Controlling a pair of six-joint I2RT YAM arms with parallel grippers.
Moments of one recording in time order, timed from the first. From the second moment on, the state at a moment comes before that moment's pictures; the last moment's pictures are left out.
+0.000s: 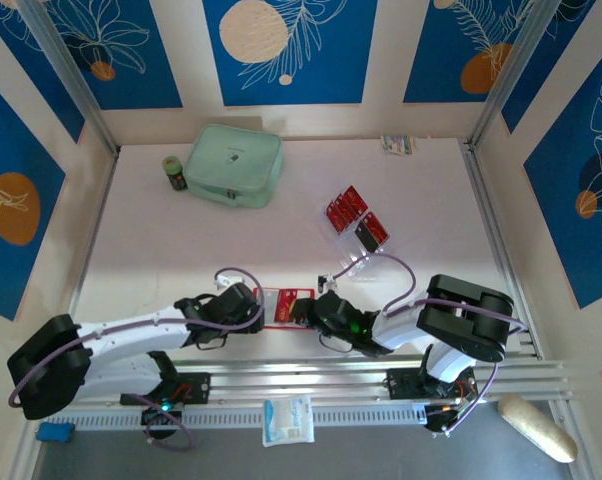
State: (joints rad) left arm -0.94 1.15 0.44 -0.43 -0.26 -0.84; right arm 1.13 1.58 0.34 0.68 0.18 1.27
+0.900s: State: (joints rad) left arm -0.92 1.37 0.66 -0.50 -0.30 -0.69; right arm 1.14 1.59 0.34 0.68 0.18 1.28
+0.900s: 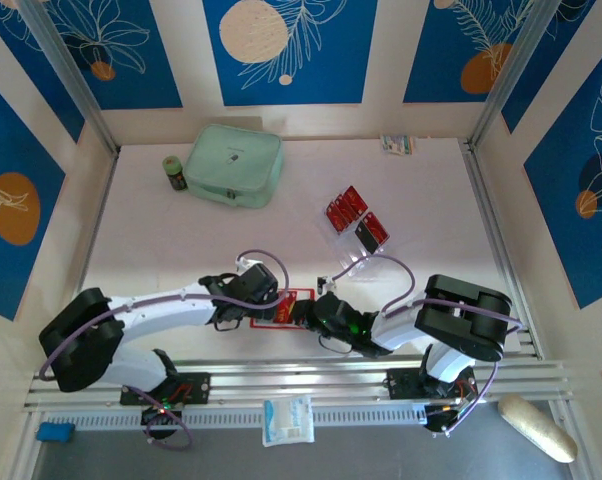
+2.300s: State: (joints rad) left arm -0.92 1.36 0.58 -0.40 -0.30 -0.76; right arm 1.05 1.49 0.30 0.66 0.14 1.16
